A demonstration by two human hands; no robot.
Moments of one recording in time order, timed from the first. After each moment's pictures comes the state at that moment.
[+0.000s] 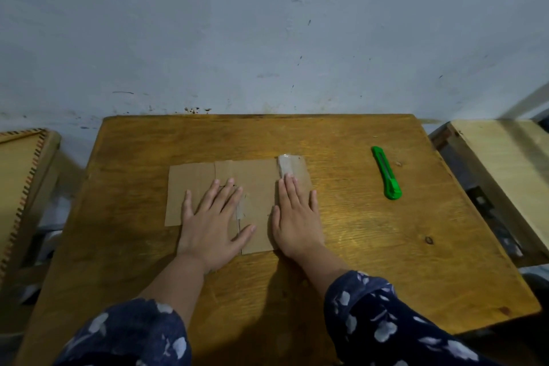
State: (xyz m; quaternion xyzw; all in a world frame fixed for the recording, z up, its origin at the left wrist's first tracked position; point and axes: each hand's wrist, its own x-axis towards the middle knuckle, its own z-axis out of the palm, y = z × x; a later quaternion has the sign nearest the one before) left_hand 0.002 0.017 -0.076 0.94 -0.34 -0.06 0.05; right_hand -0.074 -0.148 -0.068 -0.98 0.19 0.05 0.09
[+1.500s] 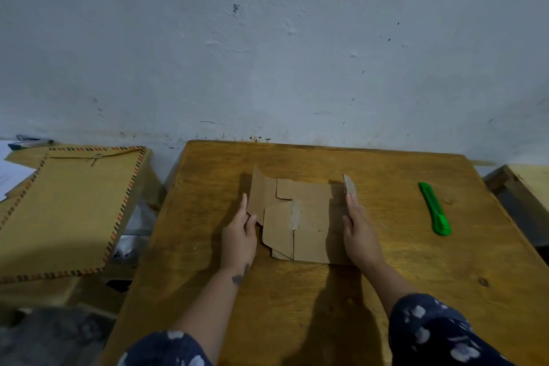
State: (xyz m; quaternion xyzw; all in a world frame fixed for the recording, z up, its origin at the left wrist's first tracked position) left_hand -0.006 0.052 -0.056 0.85 -0.05 -0.04 0.53; right_hand -0.082 -0.165 -0.044 -0.90 0.26 -0.08 0.35
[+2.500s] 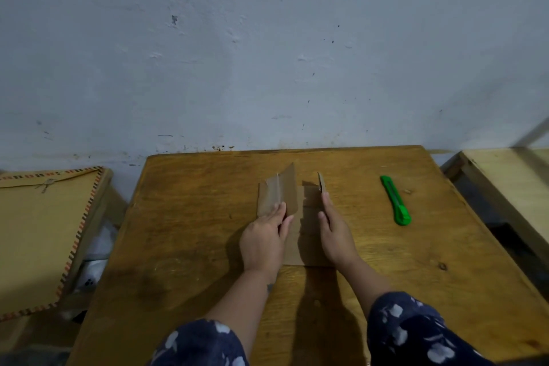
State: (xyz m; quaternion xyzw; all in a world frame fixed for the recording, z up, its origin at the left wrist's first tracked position) left_hand -0.038 -0.052 -0.040 0.93 -0.21 0.06 0.31; right_hand -0.092 -0.189 -0.039 -0.85 0.25 -0.12 0.46
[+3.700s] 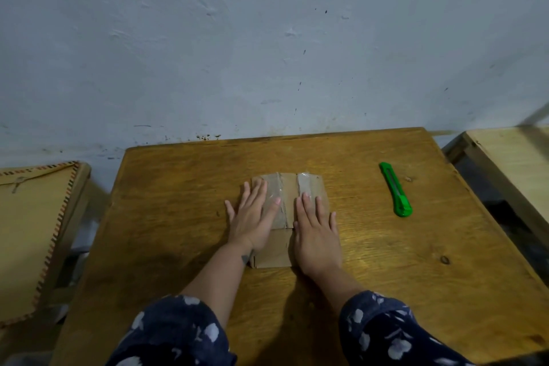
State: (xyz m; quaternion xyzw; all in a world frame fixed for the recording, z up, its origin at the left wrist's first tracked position) left_hand 0.016 -0.061 -0.057 0.90 -0.24 -0.18 0.31; right_hand -0.084 -0.171 -0.073 -0.97 0.21 0.02 0.12
